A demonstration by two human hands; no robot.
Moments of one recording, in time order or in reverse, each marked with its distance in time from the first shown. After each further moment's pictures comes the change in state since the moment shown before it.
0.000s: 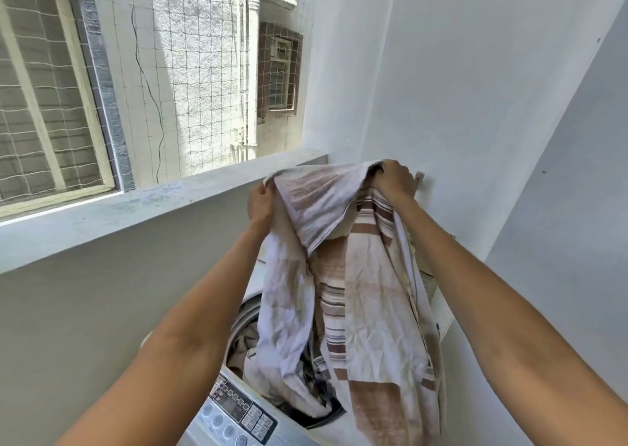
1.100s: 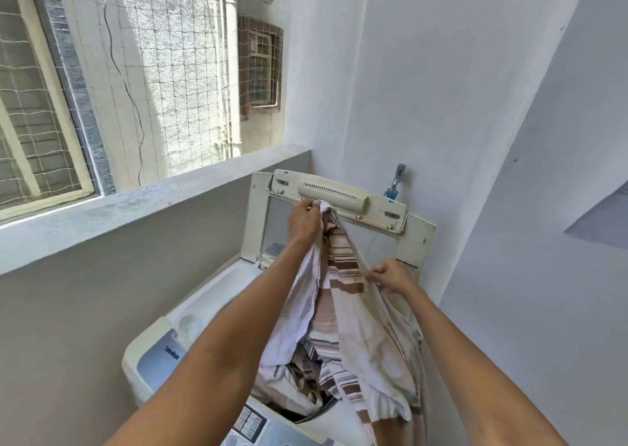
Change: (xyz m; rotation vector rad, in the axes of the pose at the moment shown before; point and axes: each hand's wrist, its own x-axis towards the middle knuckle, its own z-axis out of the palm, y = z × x) left_hand -0.080 0.013 0.093 0.155 -0.173 0.032; right_hand -0.103 0.149 0.073 0.116 -0.598 0.107
